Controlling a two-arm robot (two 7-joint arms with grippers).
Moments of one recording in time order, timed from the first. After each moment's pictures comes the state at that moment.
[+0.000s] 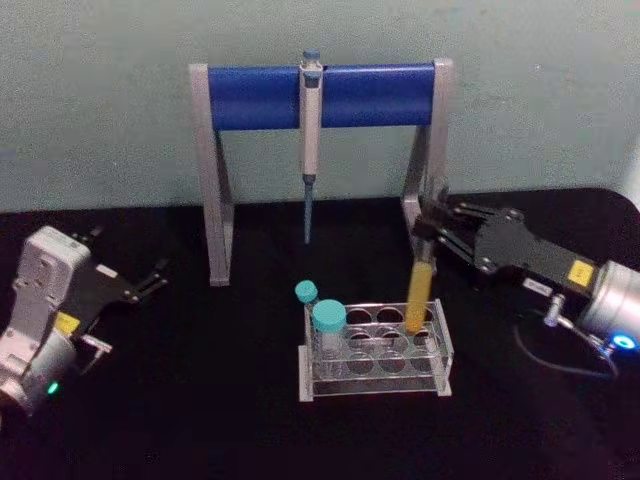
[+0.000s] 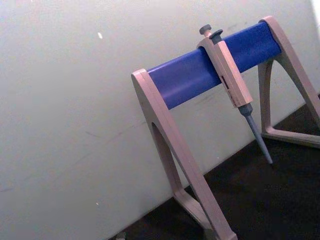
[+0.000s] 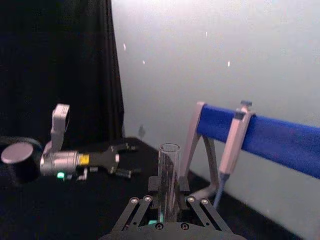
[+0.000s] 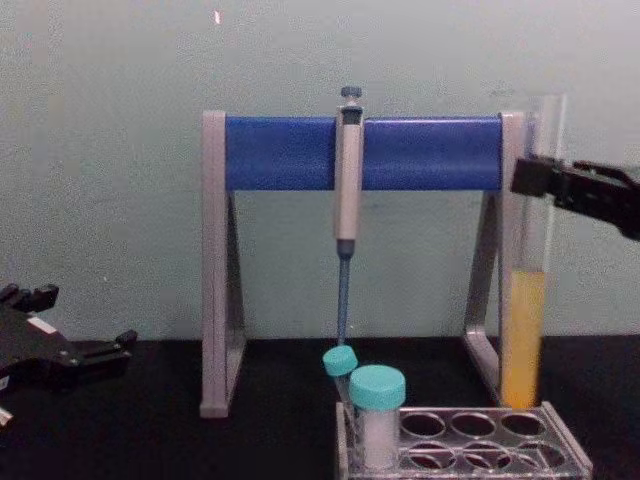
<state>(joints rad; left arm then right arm) -0.20 0.60 0.45 -1.41 -0.25 -0.12 0.03 0.21 0.60 -0.32 -1.62 0.70 -0.02 0.72</state>
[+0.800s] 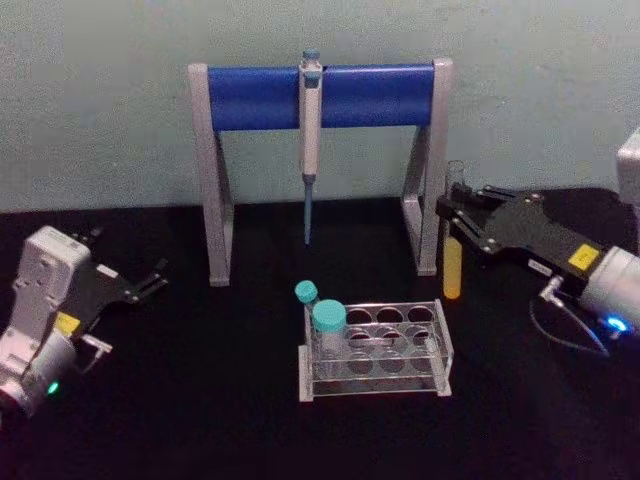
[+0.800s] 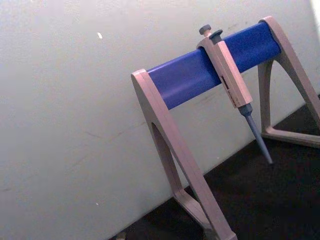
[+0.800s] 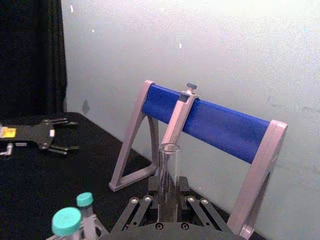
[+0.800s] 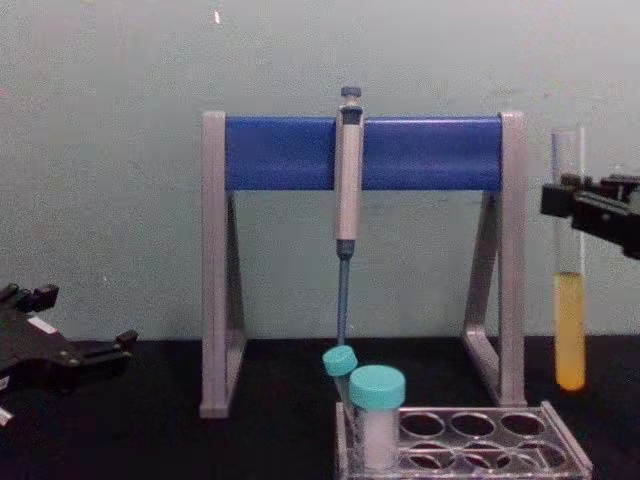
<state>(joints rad) -0.20 0.60 0.45 -1.41 -0.25 -0.12 0.03 0.23 0.61 -0.33 -1.61 0.51 -0.04 0.50</state>
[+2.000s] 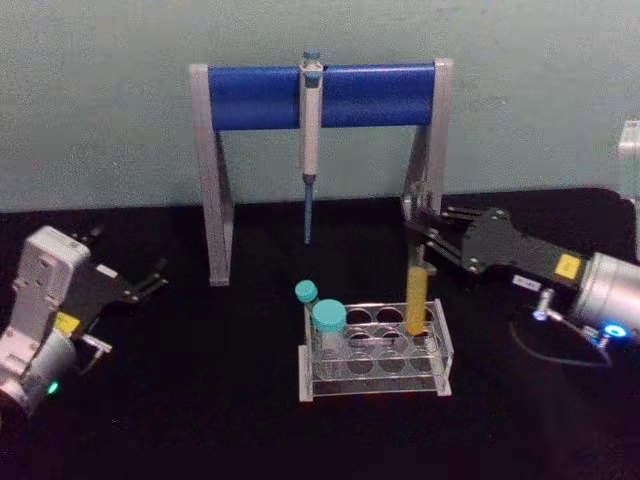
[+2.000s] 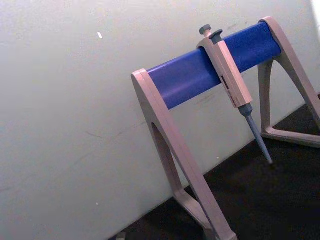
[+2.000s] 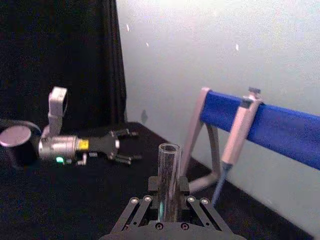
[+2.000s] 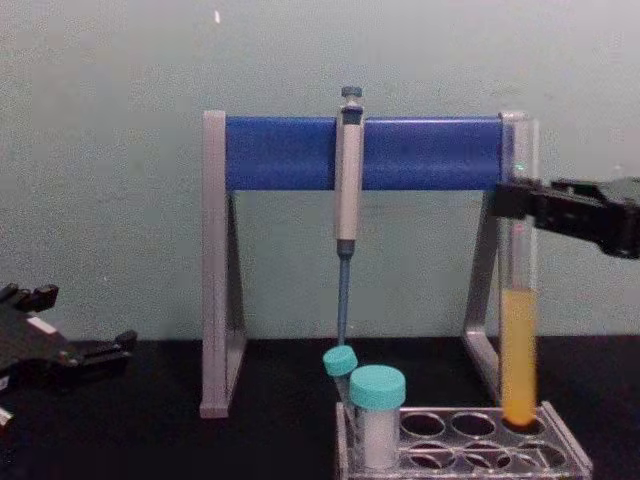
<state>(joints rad) -0.20 0.60 0.45 -1.41 -0.25 -0.12 0.03 0.28 0.63 -0.38 -1.59 0.68 0.02 0.72</state>
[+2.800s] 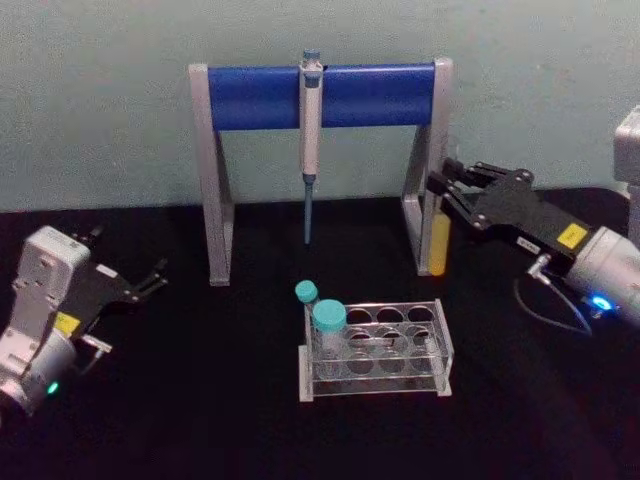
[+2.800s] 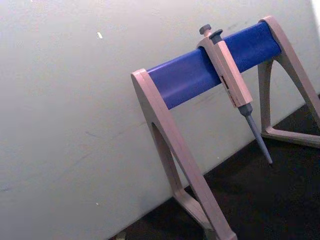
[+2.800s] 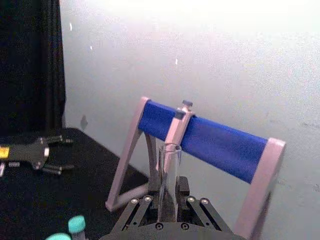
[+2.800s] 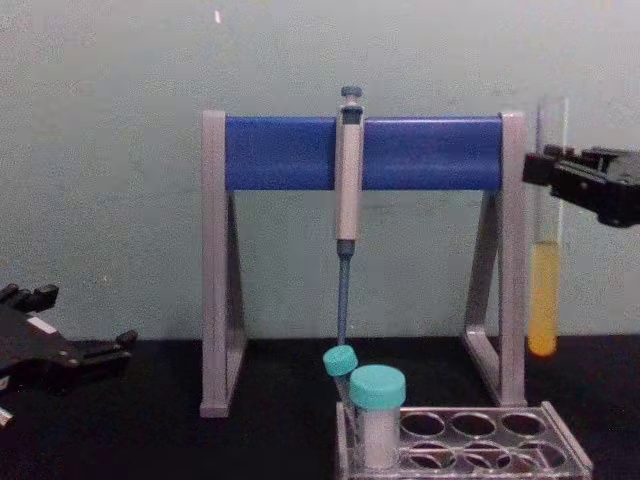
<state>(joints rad) -0.20 0.60 0.45 -1.41 -0.25 -0.12 0.03 0.29 0.58 -0.35 -1.55 0.54 -0.08 0.51</state>
